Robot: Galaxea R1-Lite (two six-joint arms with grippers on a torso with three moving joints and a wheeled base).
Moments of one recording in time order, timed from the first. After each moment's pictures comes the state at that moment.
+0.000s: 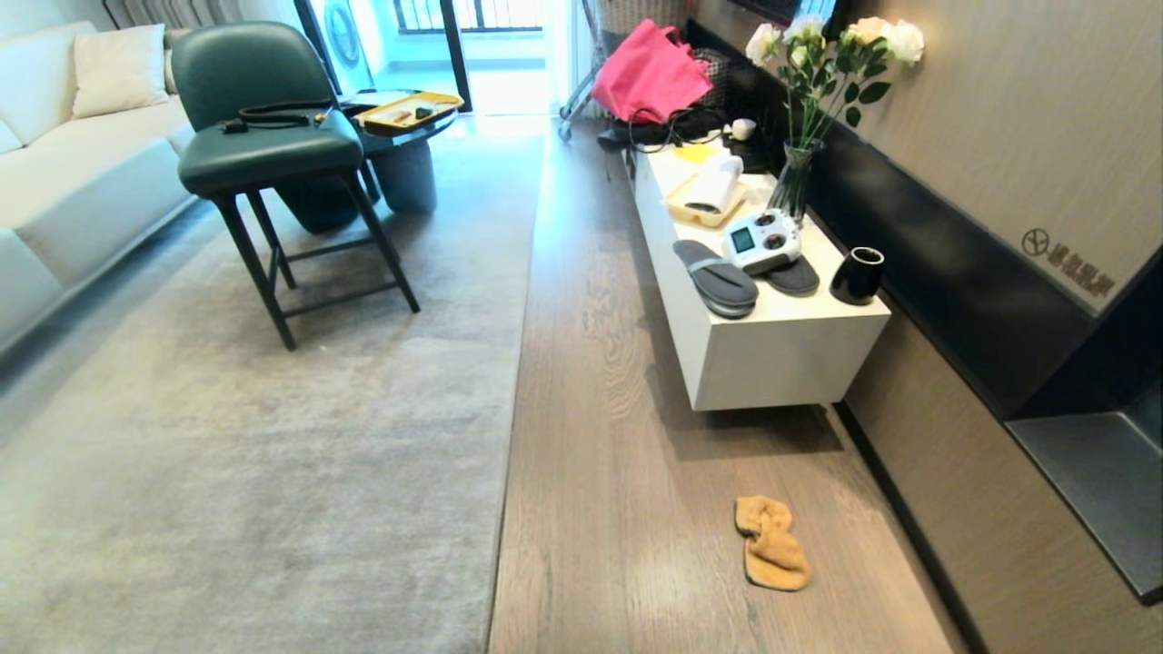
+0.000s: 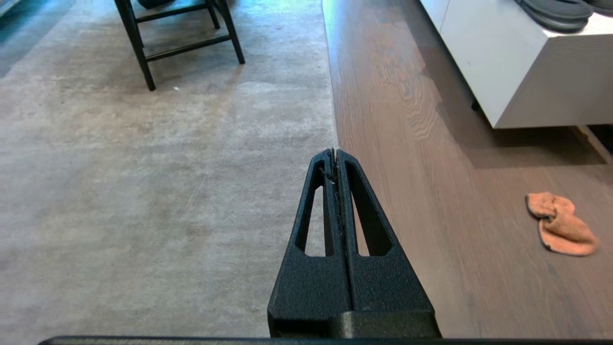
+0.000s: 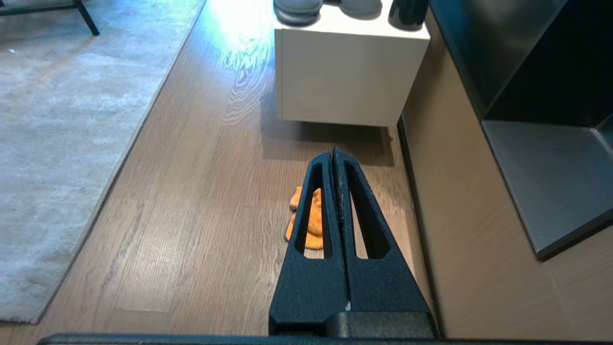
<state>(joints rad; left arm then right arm) 0.00 0.00 0.00 0.00 0.01 0.00 0.01 0.00 0.00 0.01 0.05 -0.10</state>
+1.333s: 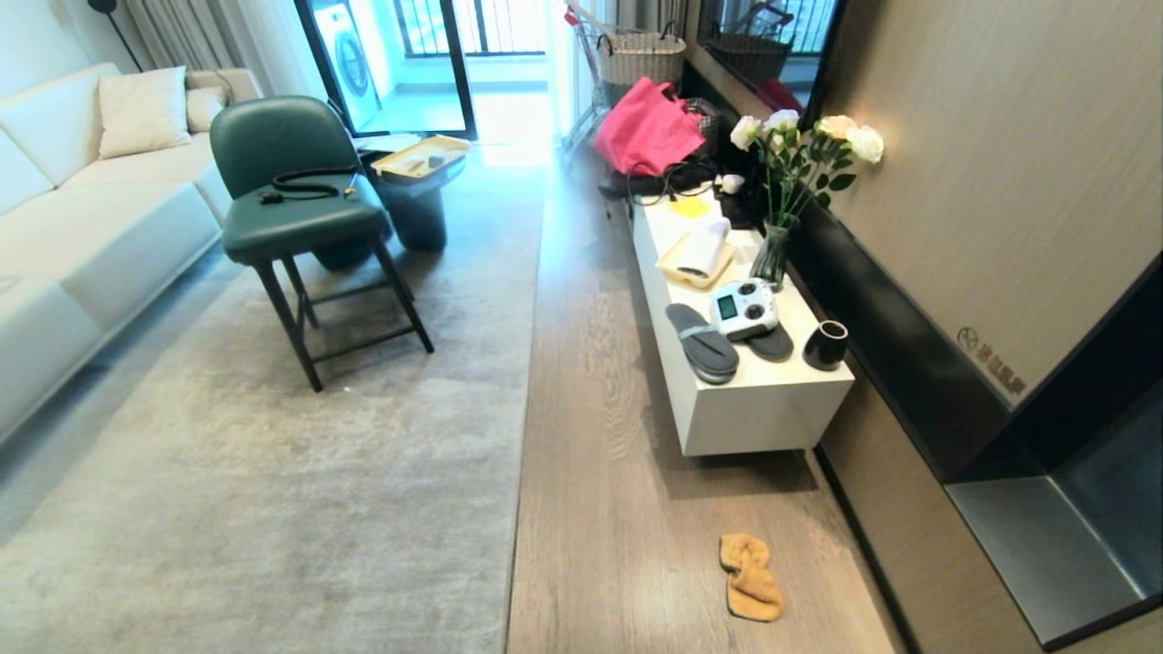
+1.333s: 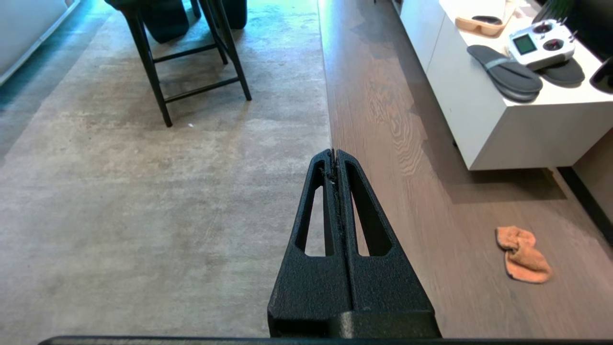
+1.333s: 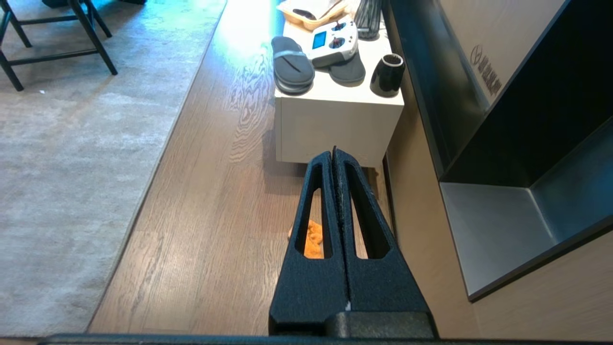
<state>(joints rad) 0.00 0.00 0.00 0.00 0.01 0.00 0.01 0.00 0.00 0.01 0.05 -0.10</state>
